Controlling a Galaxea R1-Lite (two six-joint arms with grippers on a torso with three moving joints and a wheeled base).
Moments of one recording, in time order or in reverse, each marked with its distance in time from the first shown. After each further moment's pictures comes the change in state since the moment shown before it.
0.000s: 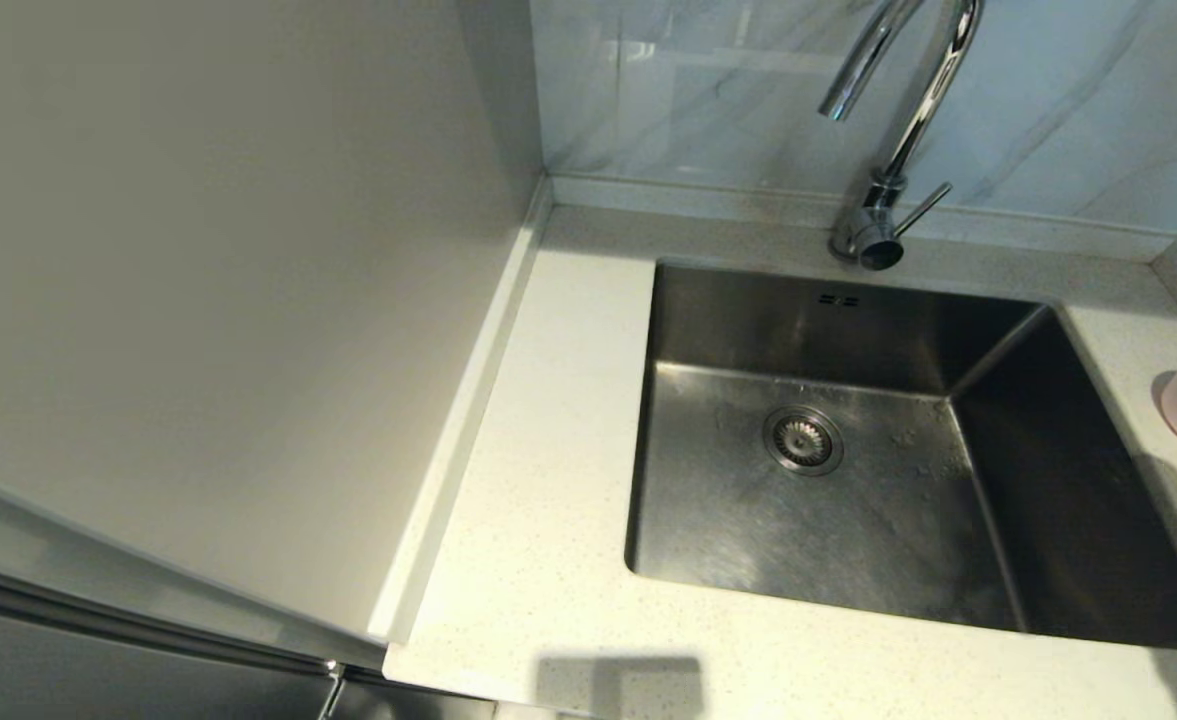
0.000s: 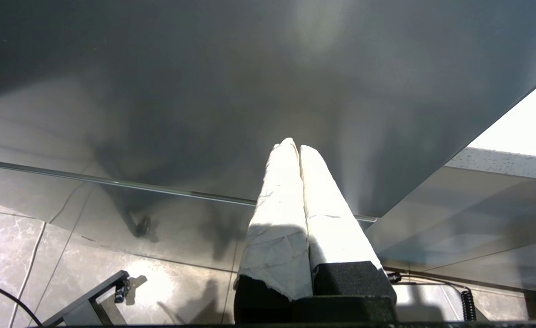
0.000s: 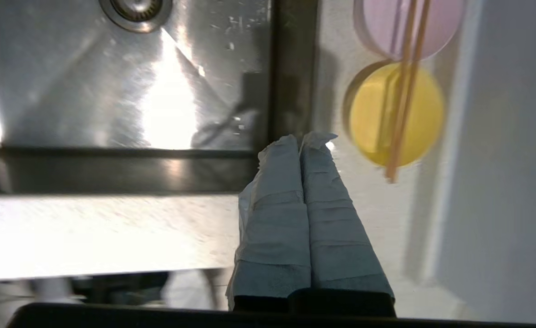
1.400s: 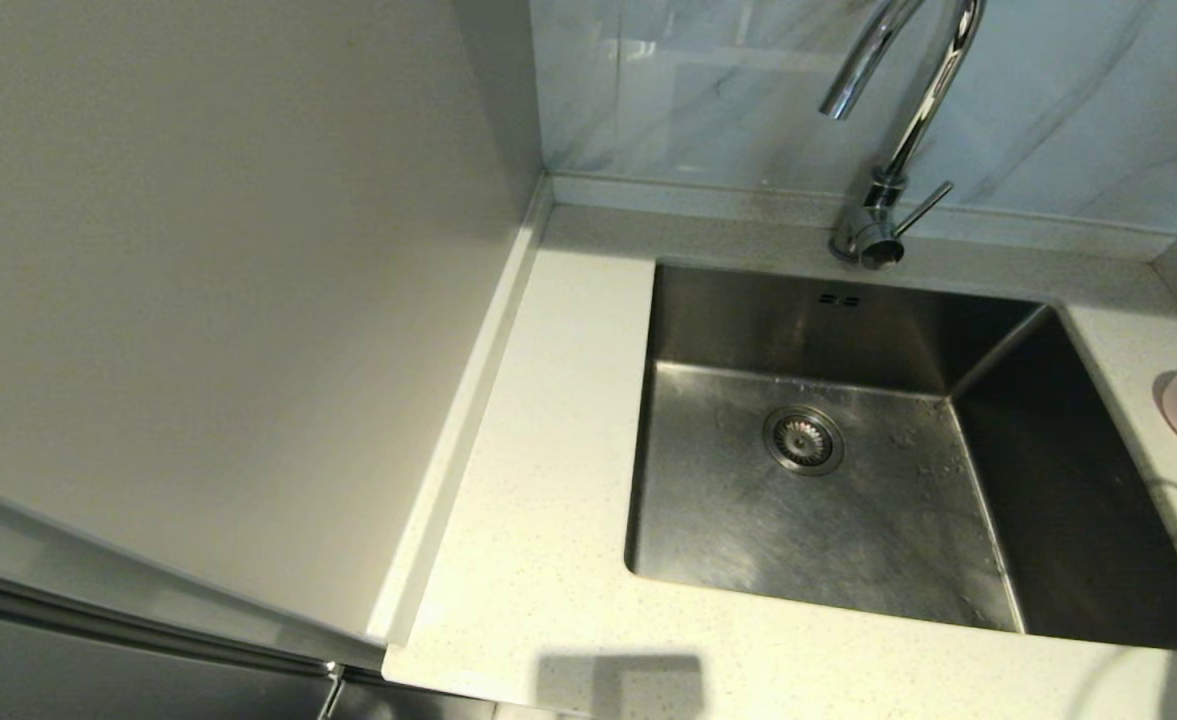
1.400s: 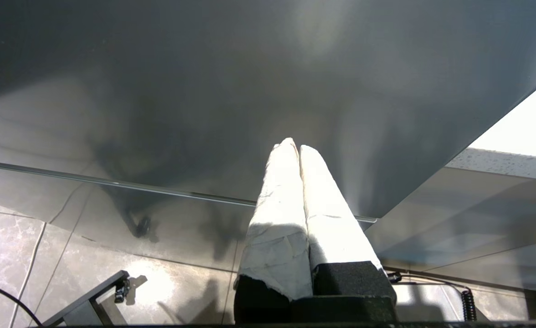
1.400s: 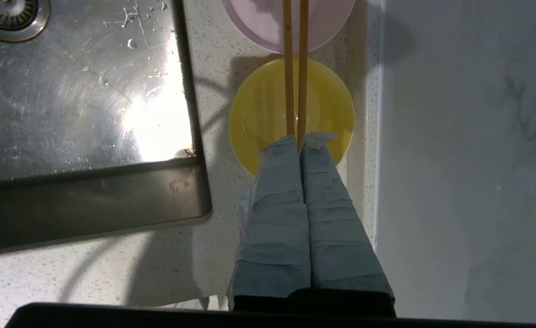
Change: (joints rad) left arm 0.000 0.000 0.000 0.000 0.000 0.000; right arm -0.498 0.279 -0.074 -0.079 0.282 -0.274
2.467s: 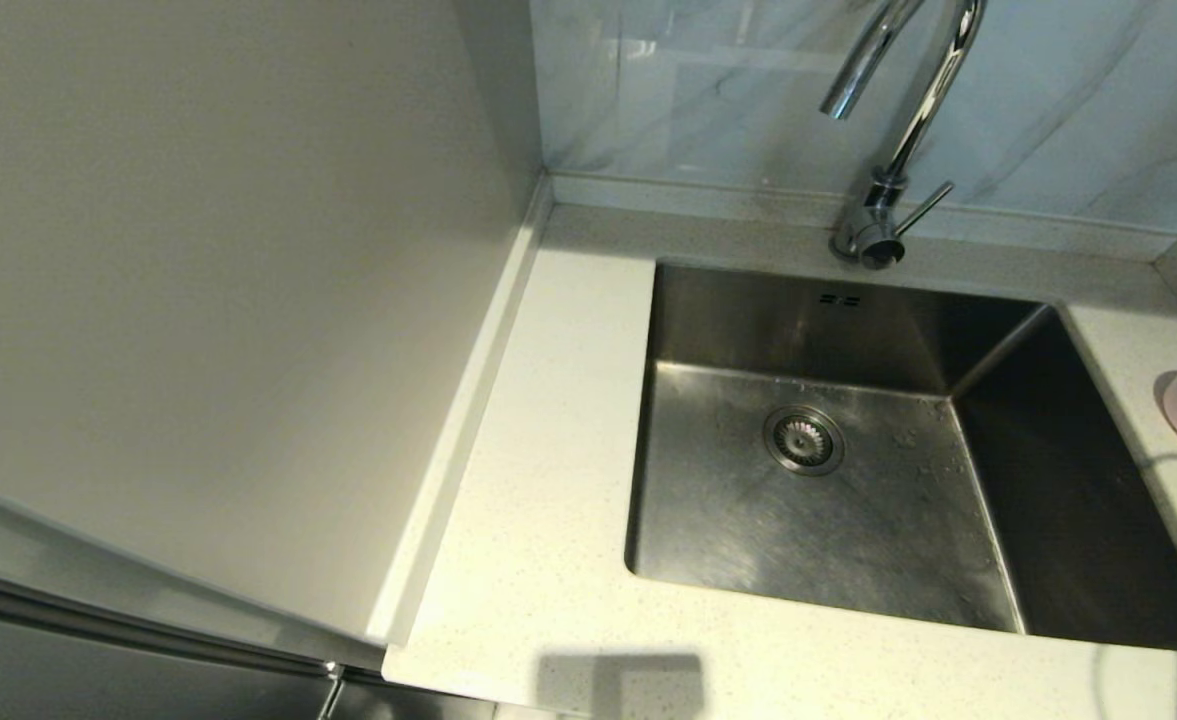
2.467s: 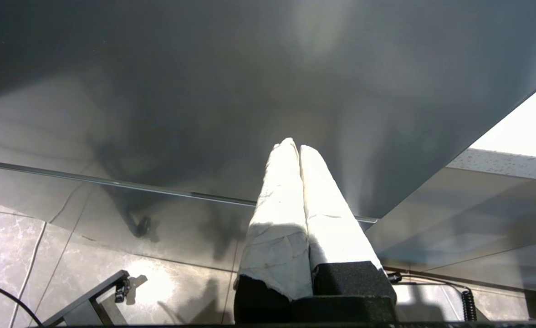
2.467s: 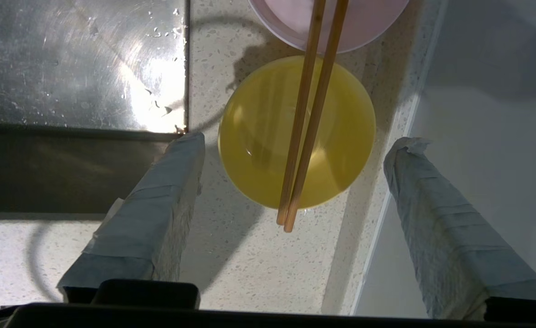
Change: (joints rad) left arm 0.000 0.000 0.000 0.000 0.000 0.000; right arm 0.003 0.146 -0.007 -0.001 0.056 -0.201
